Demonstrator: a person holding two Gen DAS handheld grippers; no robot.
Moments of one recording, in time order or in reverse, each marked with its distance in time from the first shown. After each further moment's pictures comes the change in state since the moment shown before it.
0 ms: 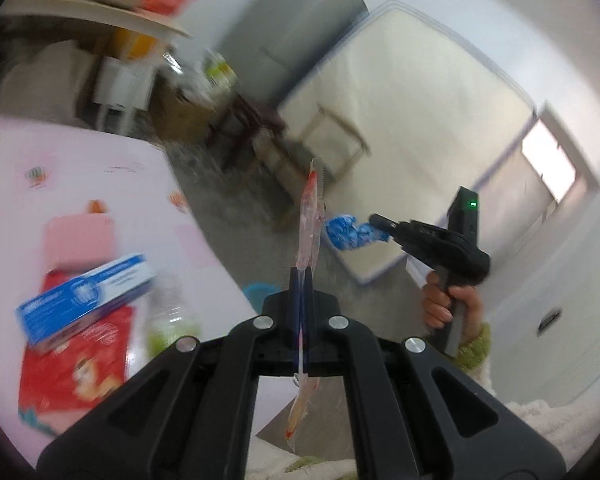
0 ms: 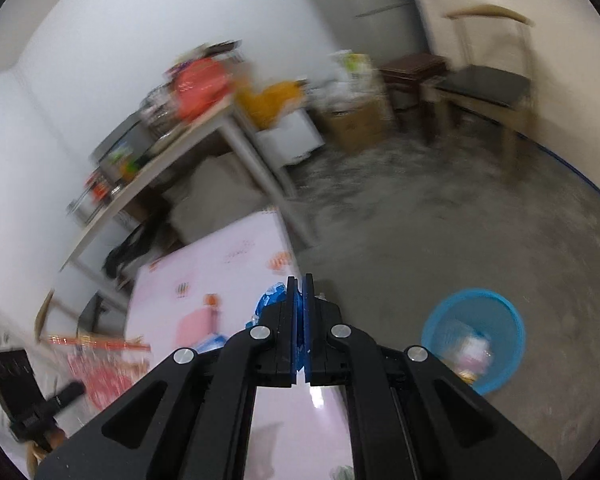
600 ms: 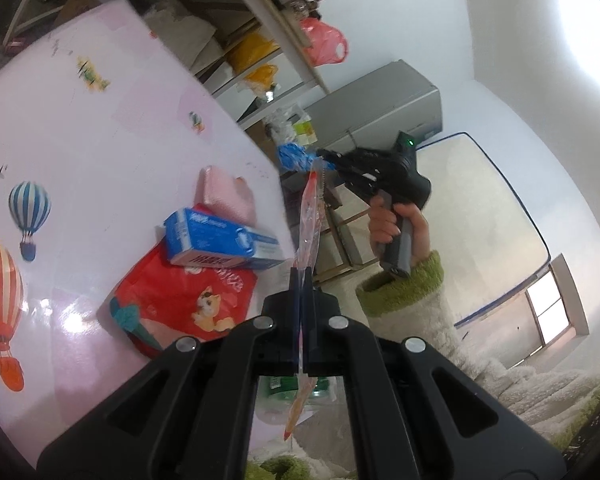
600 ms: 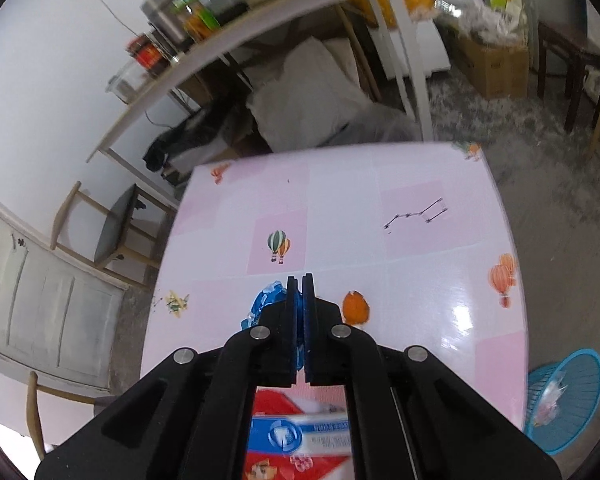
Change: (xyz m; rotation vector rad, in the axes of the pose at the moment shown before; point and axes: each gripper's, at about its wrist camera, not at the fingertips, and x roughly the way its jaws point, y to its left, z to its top) left arm -0.131 0.169 -0.139 -0.445 -0.367 0.023; right arm 0.265 0.279 0.002 -0.325 0.380 0.218
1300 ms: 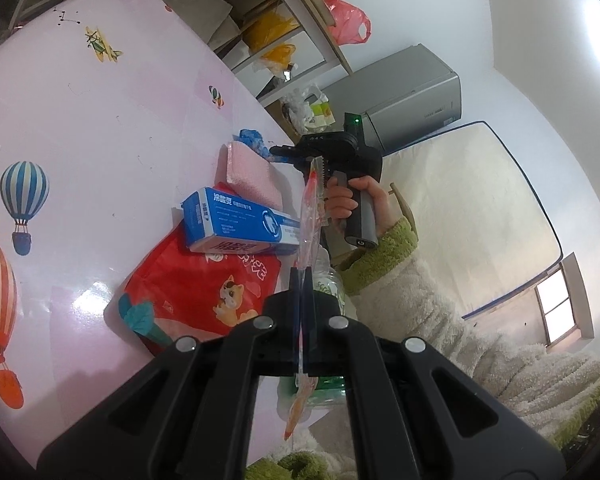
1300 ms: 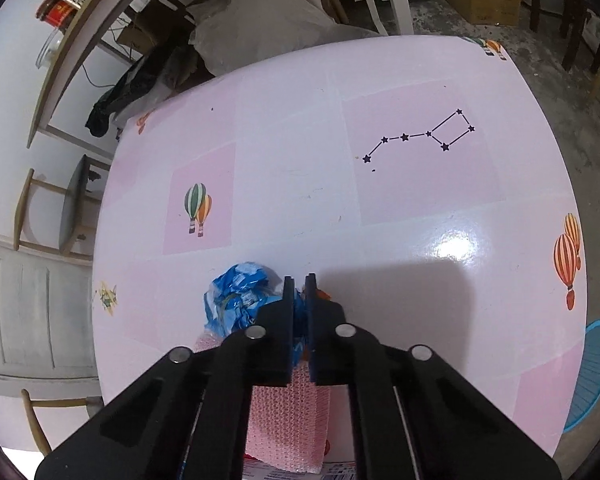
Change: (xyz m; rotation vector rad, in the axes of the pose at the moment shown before) left arm 0.024 0.026 0.000 -0.047 0.078 0.057; right arm 0.151 -0.048 -0.005 0.108 0.260 -0.082
